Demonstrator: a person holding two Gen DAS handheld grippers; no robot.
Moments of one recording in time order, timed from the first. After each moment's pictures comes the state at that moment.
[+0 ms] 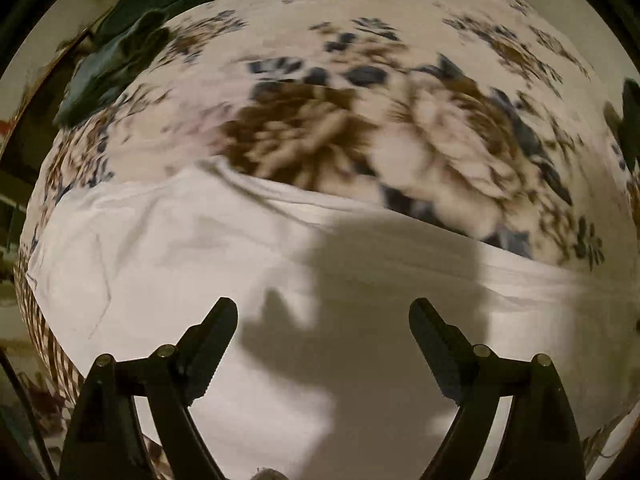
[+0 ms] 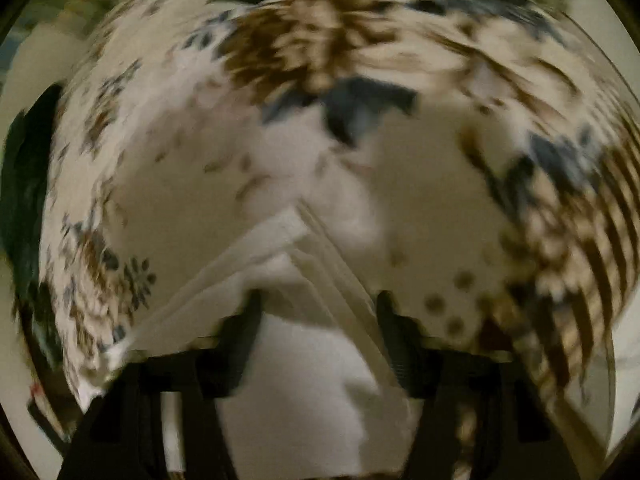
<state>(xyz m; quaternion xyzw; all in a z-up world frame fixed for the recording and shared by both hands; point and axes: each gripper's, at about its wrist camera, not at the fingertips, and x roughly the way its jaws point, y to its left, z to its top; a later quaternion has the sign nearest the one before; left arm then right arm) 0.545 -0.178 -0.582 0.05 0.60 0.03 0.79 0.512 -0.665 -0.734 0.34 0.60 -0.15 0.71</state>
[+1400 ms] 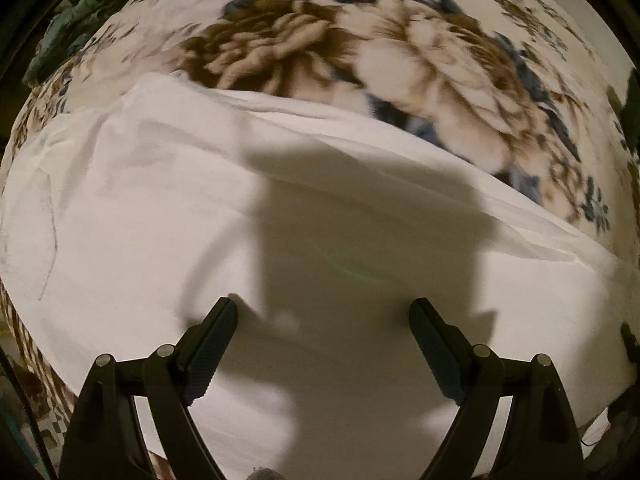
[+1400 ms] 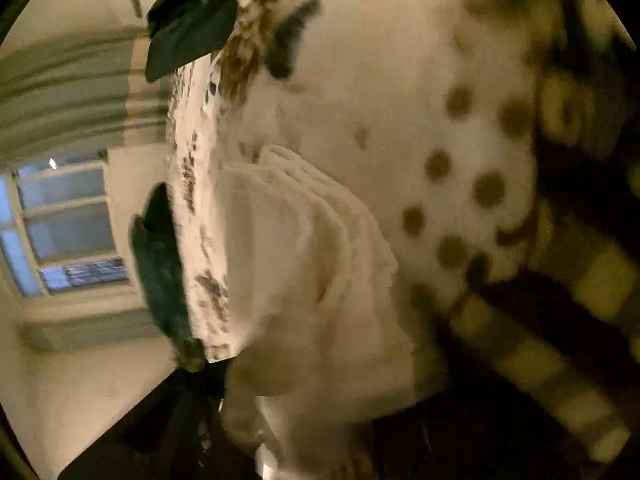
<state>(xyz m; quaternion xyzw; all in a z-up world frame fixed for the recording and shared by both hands) 0.538 -0.173 -0.628 0.00 0.67 0.02 0.74 0.417 -0.647 -0.799 0.62 0.38 -0.09 0.68</state>
